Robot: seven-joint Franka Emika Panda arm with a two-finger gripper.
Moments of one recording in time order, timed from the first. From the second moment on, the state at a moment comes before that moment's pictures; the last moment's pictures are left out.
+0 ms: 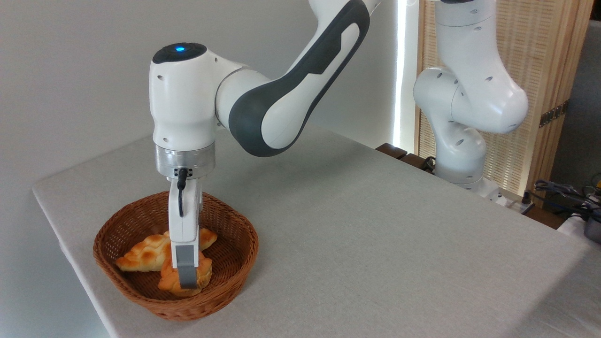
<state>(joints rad) -0.01 0.20 -0.12 -1.89 -0.05 2.31 1.21</state>
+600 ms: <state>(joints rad) -0.01 0.17 -0.12 -1.89 -0.05 2.31 1.21</state>
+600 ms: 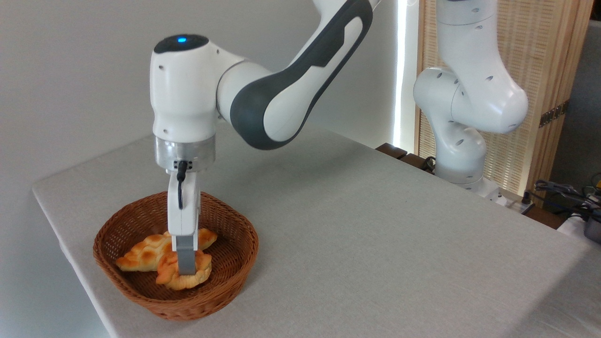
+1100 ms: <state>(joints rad) 0.00 -0.07 -0.05 -1.91 -0.07 1.84 1.14</state>
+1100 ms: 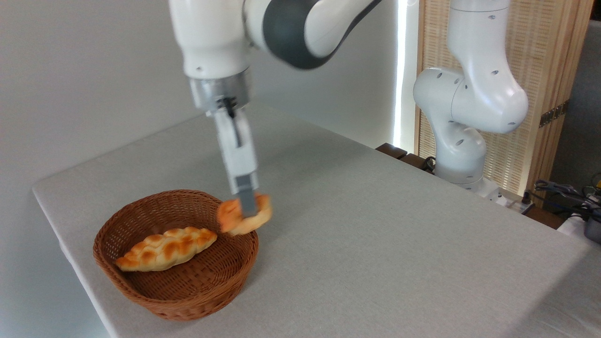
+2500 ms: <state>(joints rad) -0.07 -0.18 -0.02 -1.99 -0.07 1.87 1.15</state>
